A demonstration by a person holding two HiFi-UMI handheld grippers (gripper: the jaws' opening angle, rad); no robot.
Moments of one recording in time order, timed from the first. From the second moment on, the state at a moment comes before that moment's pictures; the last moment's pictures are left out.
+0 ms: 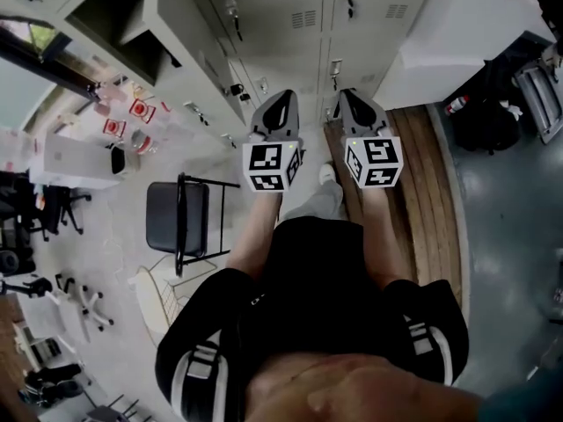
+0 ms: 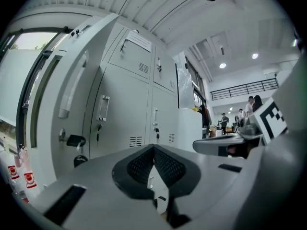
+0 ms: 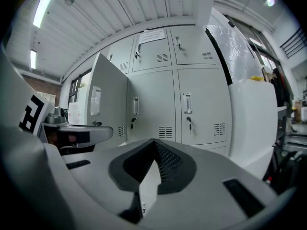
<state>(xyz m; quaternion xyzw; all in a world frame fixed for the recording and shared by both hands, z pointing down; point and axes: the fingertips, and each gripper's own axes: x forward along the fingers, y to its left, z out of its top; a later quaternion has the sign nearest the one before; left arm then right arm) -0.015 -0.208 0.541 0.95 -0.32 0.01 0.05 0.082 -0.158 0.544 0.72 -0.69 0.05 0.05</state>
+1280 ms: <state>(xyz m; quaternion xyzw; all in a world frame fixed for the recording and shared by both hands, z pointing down) 0.160 -0.348 0.531 0.94 -0.32 0.01 0.06 0.236 -0.321 0.516 0.69 -0.72 0.03 0.06</state>
